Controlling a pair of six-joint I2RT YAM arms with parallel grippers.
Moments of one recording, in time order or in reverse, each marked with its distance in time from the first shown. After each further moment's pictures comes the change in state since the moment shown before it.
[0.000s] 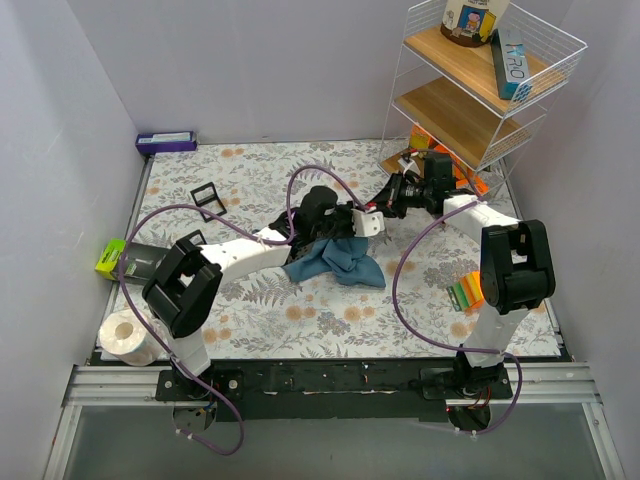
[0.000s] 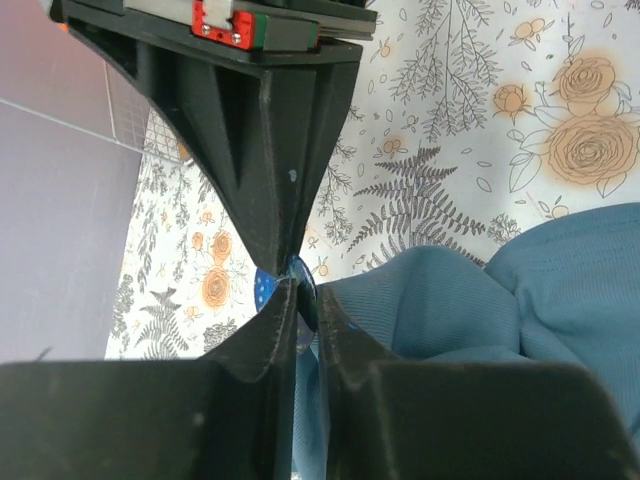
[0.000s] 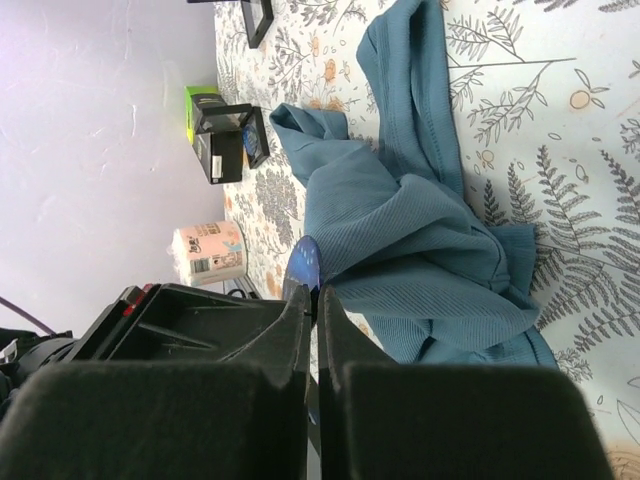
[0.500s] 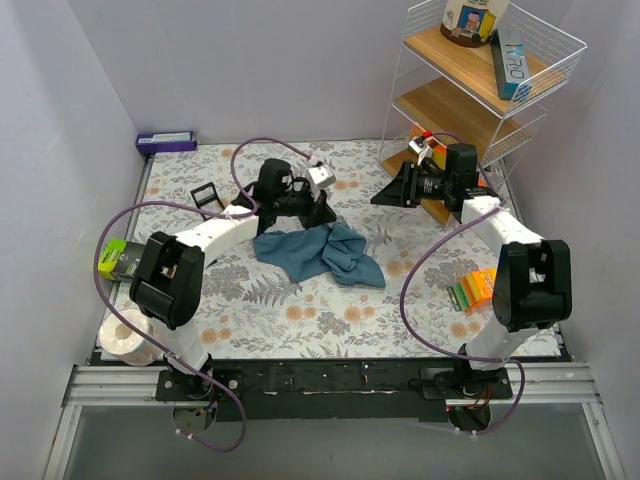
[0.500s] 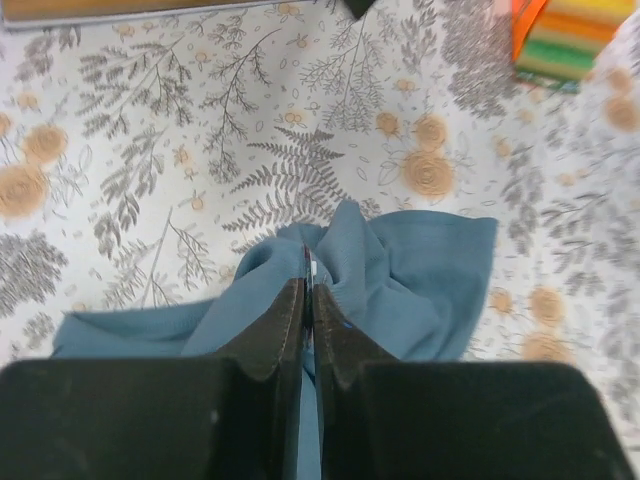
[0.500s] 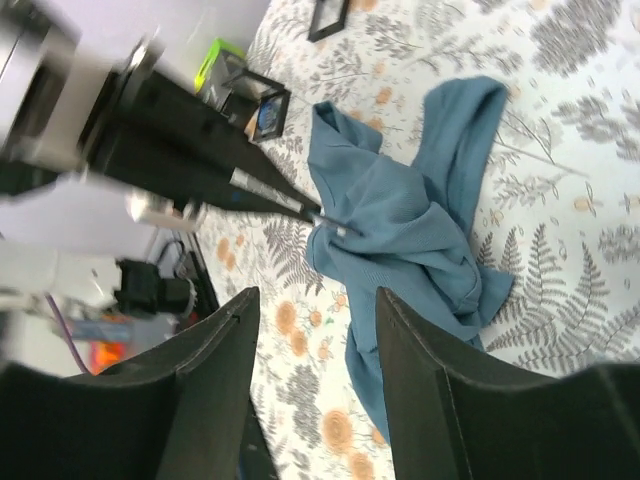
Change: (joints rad) left arm 0.244 -0.002 0.059 -0.172 0.457 -0.499; right arm -0.073 -0.113 -0.005 -0.003 -0.129 -0.279
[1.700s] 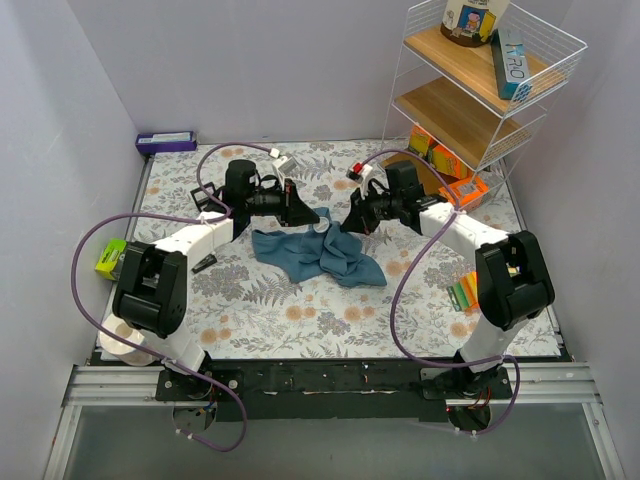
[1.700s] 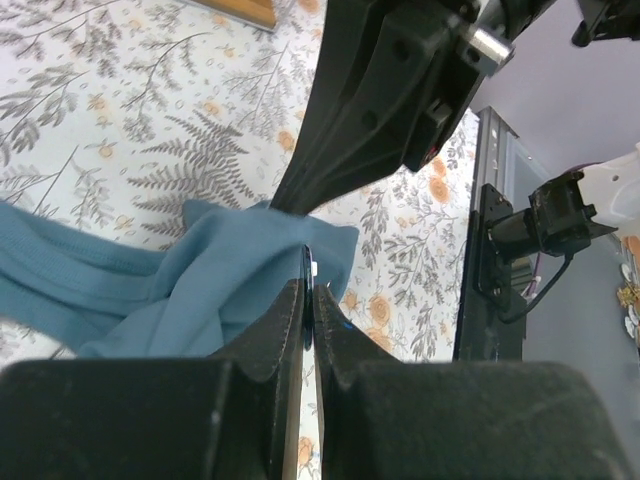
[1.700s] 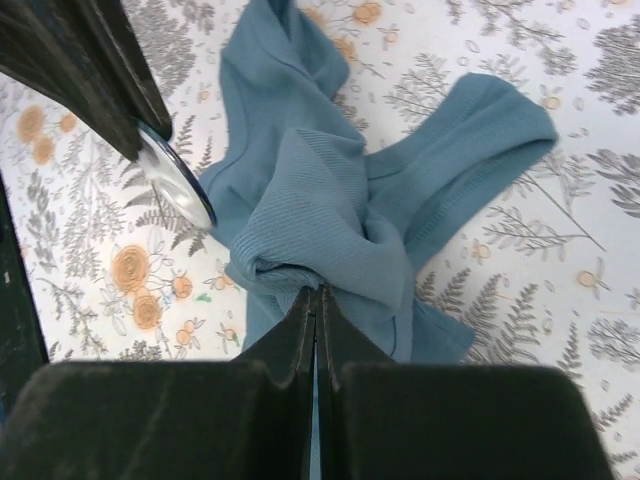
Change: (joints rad) left arm 0.200 -0.095 -0.139 0.151 0.321 -0.534; right arm 0.305 0.019 -0.017 -0.090 0.257 -0.608
